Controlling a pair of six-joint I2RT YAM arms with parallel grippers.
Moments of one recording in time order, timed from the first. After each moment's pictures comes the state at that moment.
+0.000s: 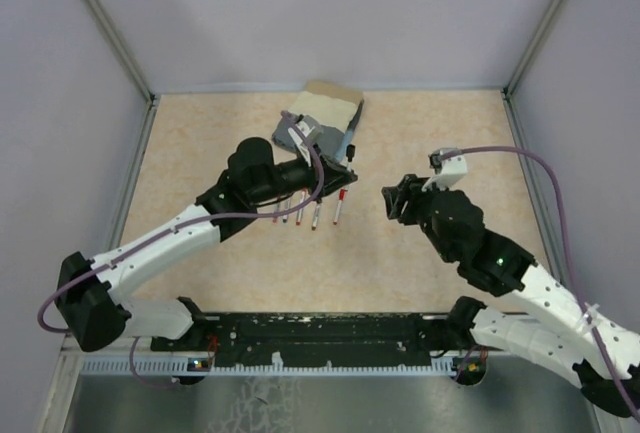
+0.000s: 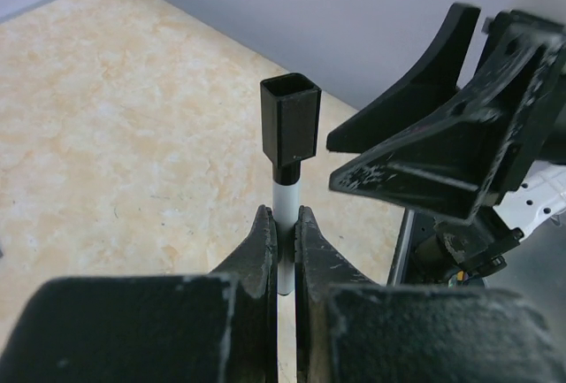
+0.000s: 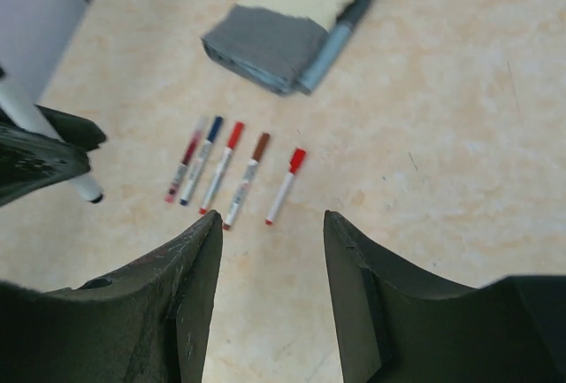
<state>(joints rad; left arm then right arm) -0.83 1.28 1.05 0.21 0.36 -0.28 0.88 0.67 0.83 -0.37 0.51 0.45</state>
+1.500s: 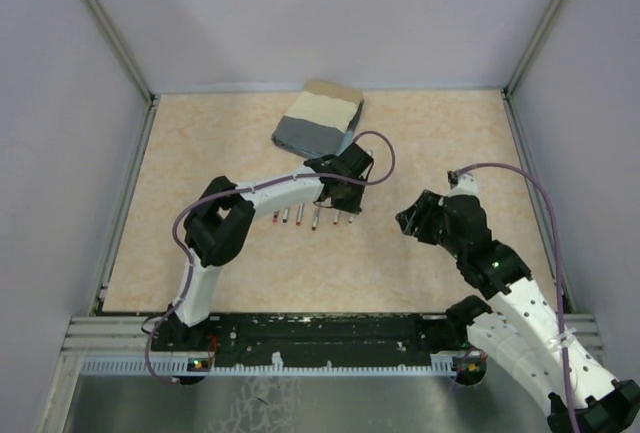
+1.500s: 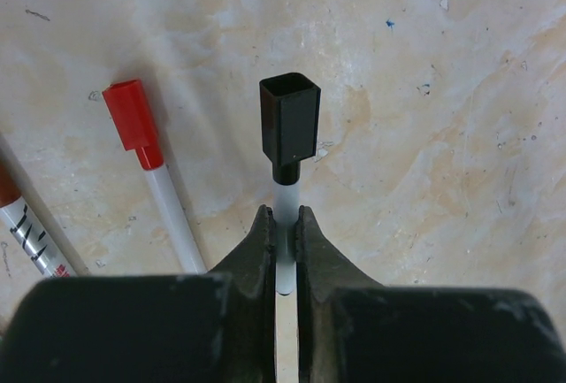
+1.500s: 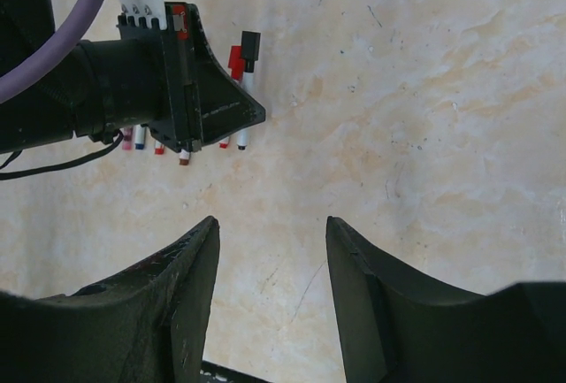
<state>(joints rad) -0.88 2.11 1.59 -0.50 -0.05 -0.50 0.48 0.60 0.62 -0.54 0.11 0.68</state>
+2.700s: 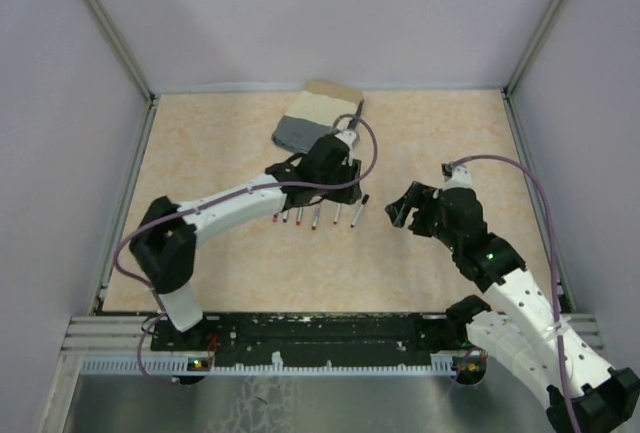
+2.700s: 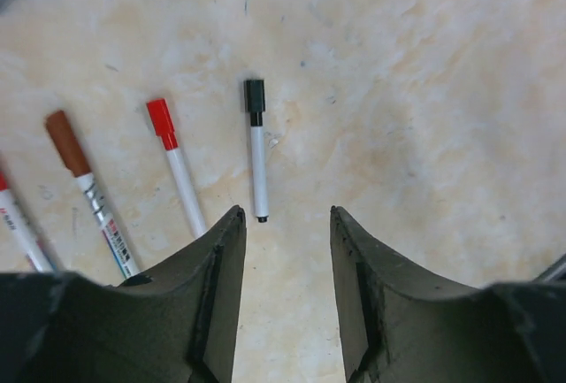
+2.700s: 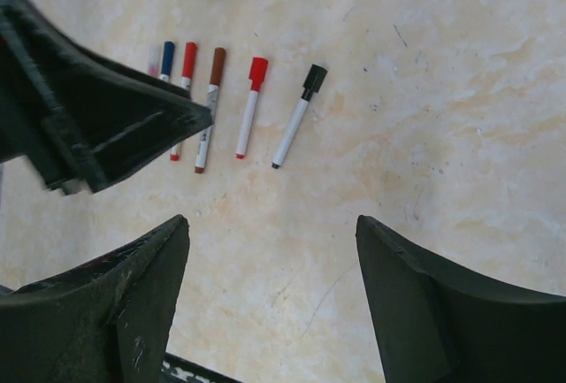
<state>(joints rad) -0.88 1.85 1.41 -0.36 -0.06 -0.47 0.47 0.65 0.62 -0.47 0.08 0.67</state>
